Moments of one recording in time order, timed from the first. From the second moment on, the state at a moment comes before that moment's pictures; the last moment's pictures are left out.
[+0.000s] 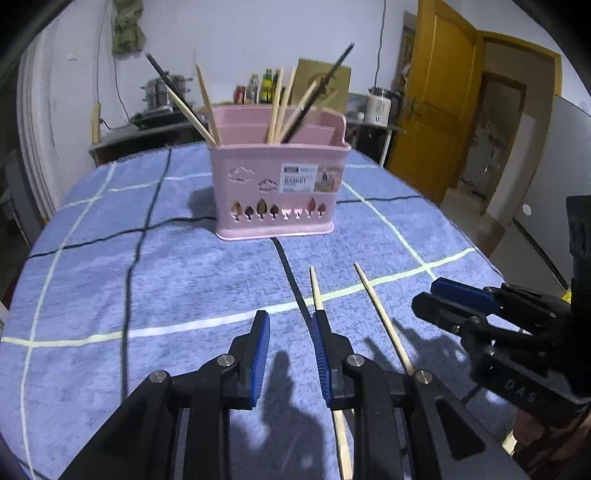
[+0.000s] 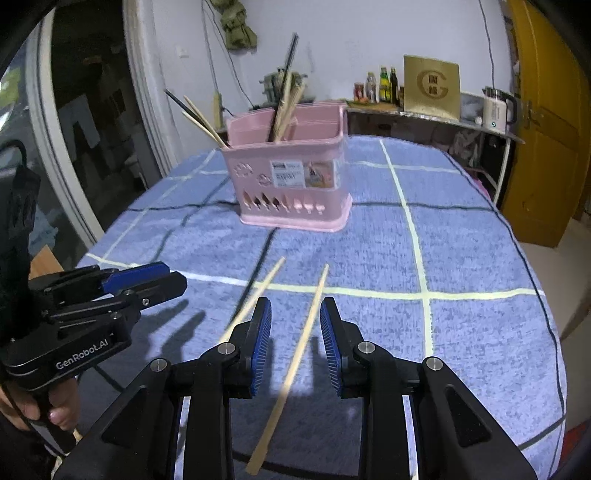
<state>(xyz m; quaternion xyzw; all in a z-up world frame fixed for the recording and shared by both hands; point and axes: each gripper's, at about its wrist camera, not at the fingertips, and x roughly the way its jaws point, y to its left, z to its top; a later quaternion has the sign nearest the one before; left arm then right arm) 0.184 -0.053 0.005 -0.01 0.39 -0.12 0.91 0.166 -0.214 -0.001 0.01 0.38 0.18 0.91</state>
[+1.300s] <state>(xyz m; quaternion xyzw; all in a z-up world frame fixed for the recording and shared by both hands) 0.249 -0.073 -0.039 0.02 0.46 -0.14 0.88 0.220 -0.217 -0.035 -0.01 0.46 0.16 0.87</state>
